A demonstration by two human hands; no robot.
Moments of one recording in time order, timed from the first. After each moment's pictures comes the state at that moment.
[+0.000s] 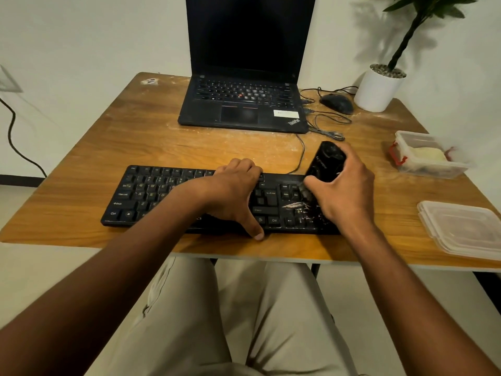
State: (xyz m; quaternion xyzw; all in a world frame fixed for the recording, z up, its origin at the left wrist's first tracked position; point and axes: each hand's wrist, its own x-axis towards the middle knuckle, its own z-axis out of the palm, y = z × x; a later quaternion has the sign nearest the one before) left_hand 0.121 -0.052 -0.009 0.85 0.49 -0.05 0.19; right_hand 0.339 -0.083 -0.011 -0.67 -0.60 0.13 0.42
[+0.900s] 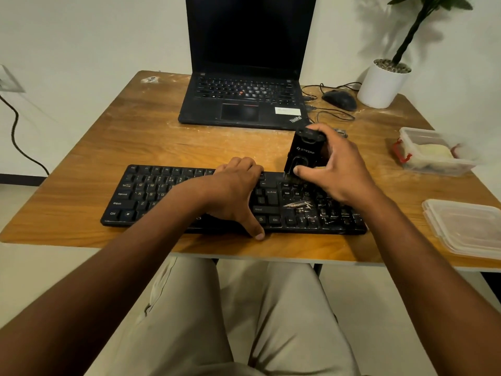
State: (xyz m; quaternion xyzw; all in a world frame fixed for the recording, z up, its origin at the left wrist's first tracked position) left_hand 0.123 -0.051 -0.010 0.85 0.49 -0.05 0.18; right_hand 0.352 -0.052 0.006 -0.54 -0.73 0.24 0.35
